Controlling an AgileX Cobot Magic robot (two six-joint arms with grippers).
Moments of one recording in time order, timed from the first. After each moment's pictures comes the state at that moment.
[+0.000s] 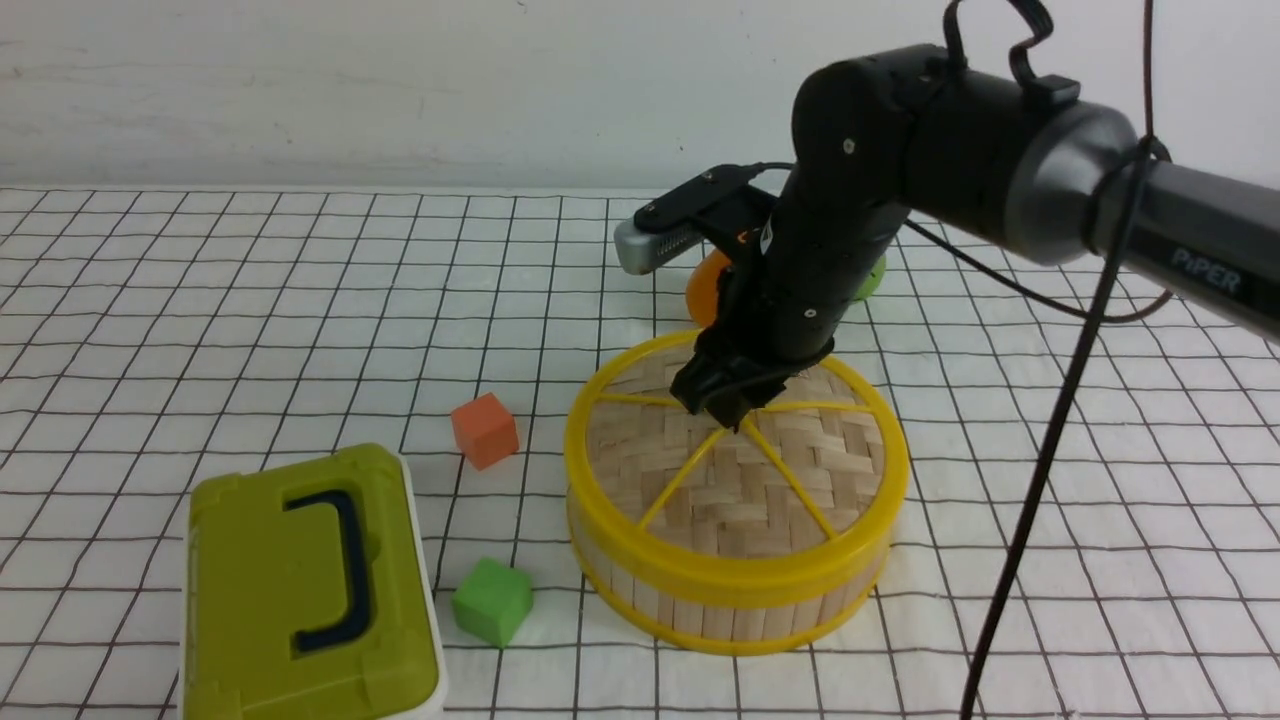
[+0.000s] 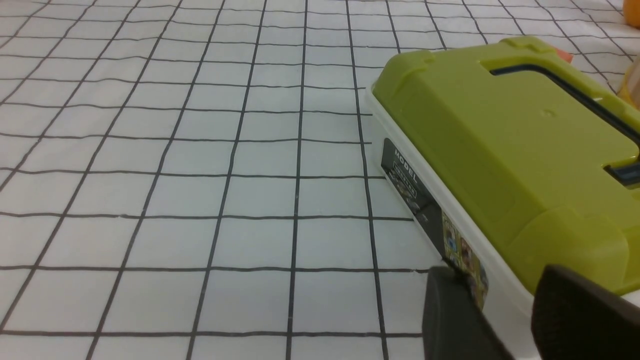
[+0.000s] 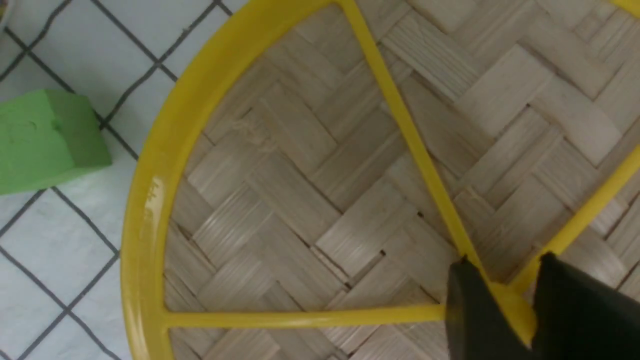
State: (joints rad) right arm 0.52 2.06 -1.86 0.12 1.06 -0.22; left arm 0.01 -0.01 0.03 -0.08 0.35 0.03
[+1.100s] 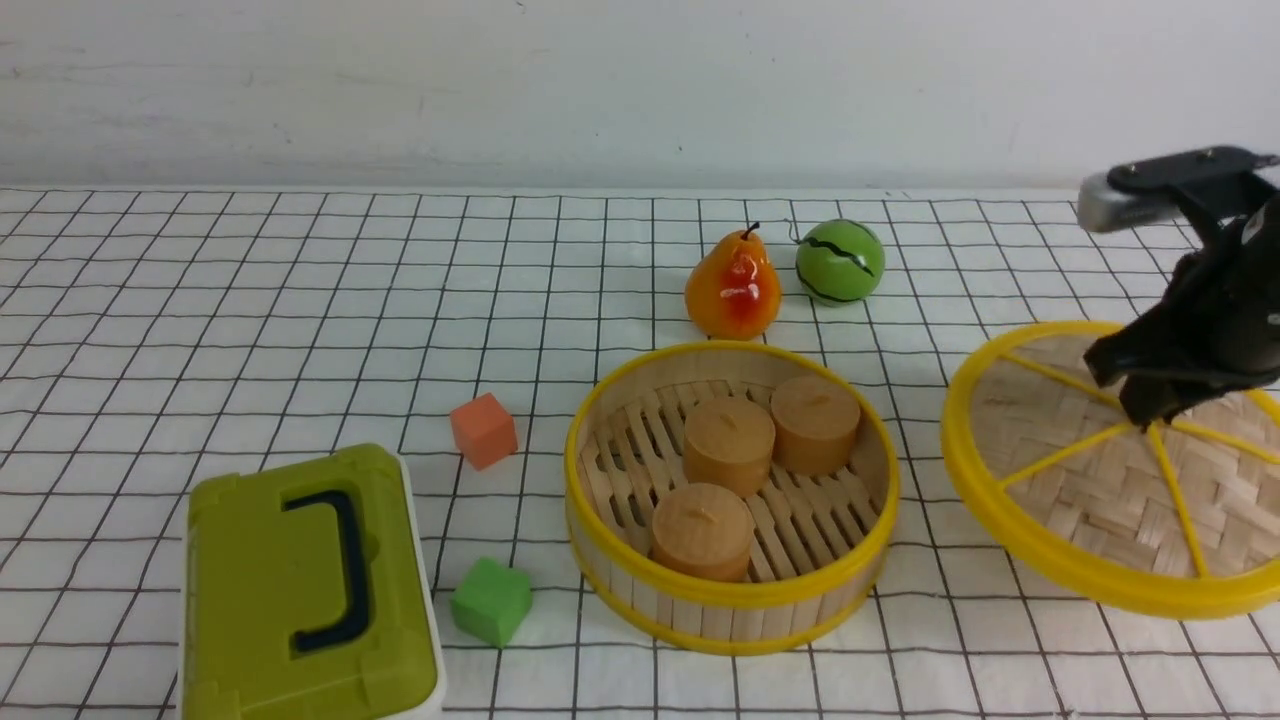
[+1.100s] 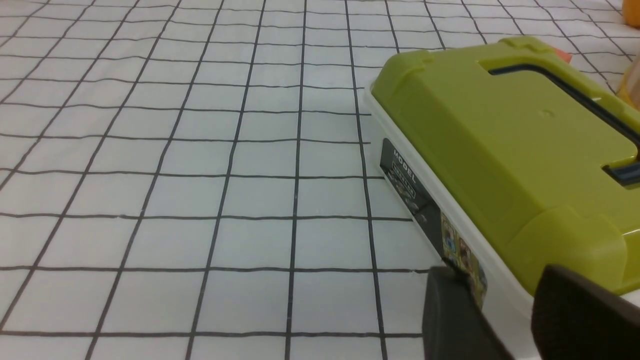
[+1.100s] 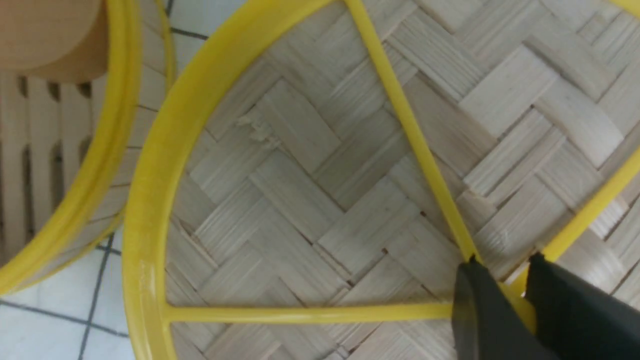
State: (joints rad) right arm 0.04 1.69 -1.33 0.07 0.90 -0.17; left arm 0.01 -0.01 0.03 -0.08 0.35 0.03
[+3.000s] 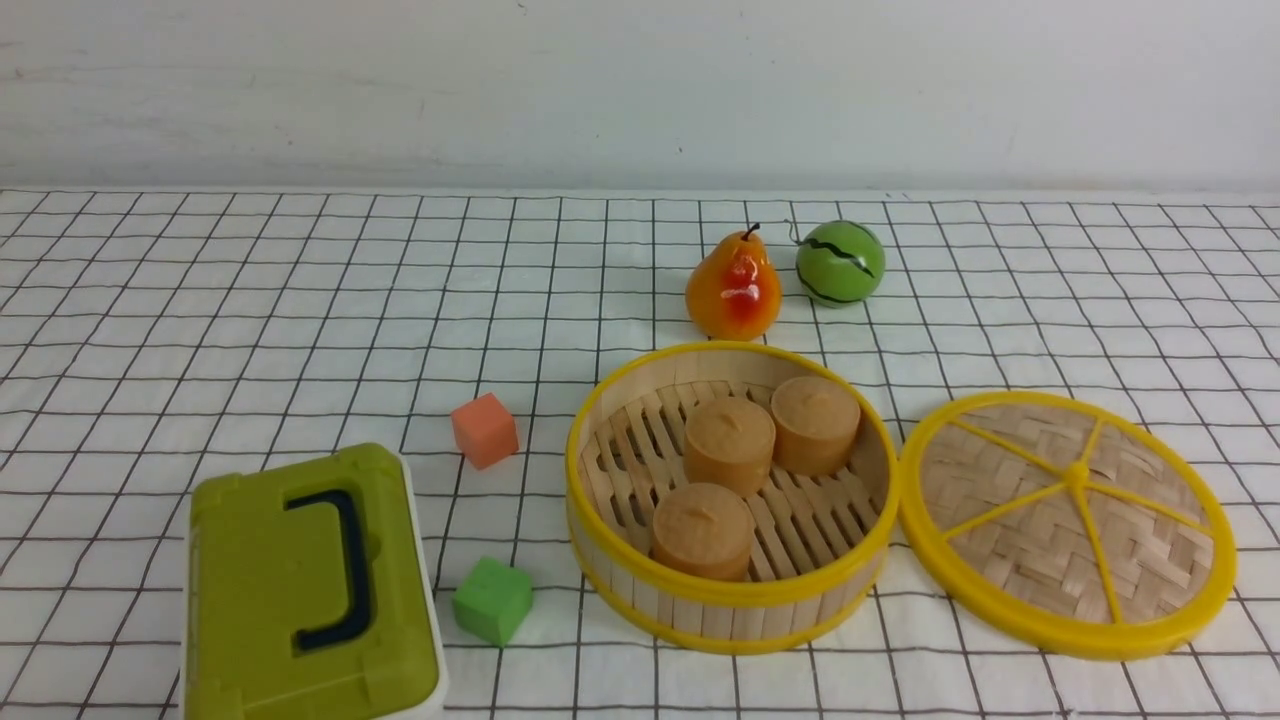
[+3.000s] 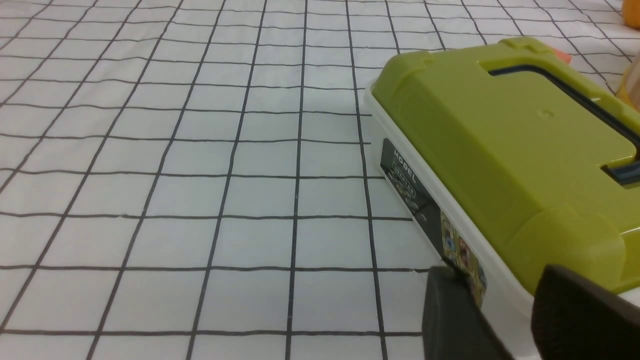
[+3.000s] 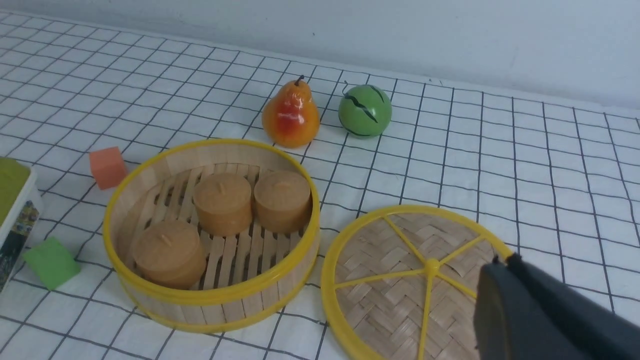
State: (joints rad) right arm 0.04 0.50 -0.84 0.29 0.78 -0.24; left arm 0.01 -0.01 0.03 -0.08 0.35 0.03
